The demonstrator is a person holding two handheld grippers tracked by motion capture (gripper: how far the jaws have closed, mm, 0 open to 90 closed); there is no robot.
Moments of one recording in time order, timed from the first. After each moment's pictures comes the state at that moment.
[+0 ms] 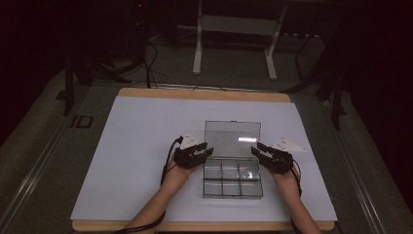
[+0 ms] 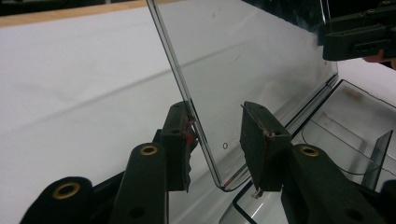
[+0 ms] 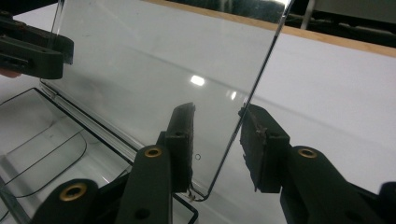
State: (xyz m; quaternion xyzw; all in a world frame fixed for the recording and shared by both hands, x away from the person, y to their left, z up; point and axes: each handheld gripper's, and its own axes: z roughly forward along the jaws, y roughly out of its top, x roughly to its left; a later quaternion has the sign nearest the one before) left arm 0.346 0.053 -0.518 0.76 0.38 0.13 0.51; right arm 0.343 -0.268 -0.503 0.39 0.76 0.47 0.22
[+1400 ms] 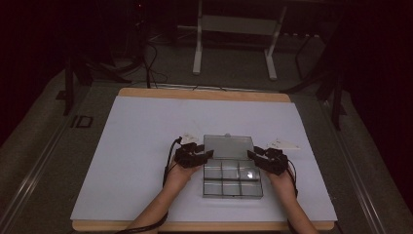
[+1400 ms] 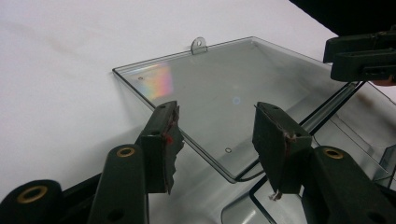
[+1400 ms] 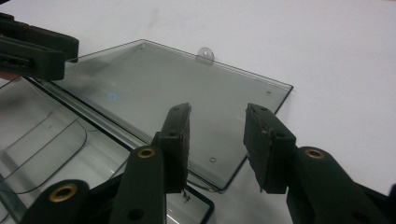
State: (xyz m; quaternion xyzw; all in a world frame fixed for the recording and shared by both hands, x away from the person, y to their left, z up) left arm 0.353 0.052 -0.527 0.75 0.44 0.09 0.48; right arm 0.348 -0.259 -0.516 0.43 0.77 0.44 0.17
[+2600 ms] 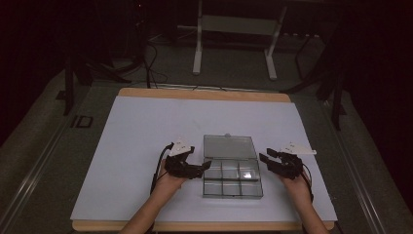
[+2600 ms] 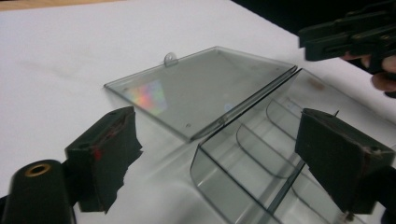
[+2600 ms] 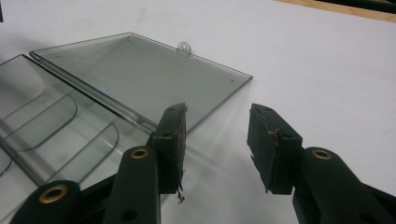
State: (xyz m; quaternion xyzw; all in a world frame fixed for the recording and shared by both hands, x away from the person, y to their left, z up) left arm 0.310 0.076 -0.506 0.76 0.38 0.12 0.51; right arm 0.329 -0.297 -0.501 0.41 0.78 0.43 0.20
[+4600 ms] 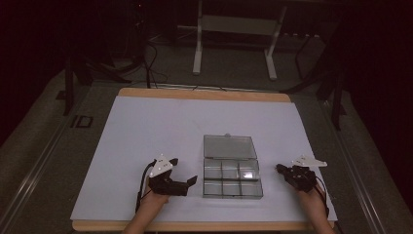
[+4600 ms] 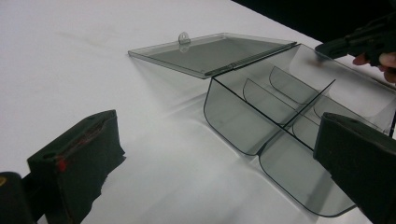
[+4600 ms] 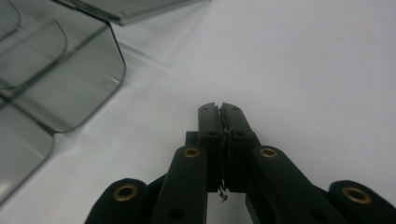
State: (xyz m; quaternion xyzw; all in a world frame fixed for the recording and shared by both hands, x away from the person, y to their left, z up) left arm 0.269 0.114 -0.533 0.74 0.38 0.14 0.53; right arm 0.305 -0.338 -0.524 0.43 0.80 0.37 0.21
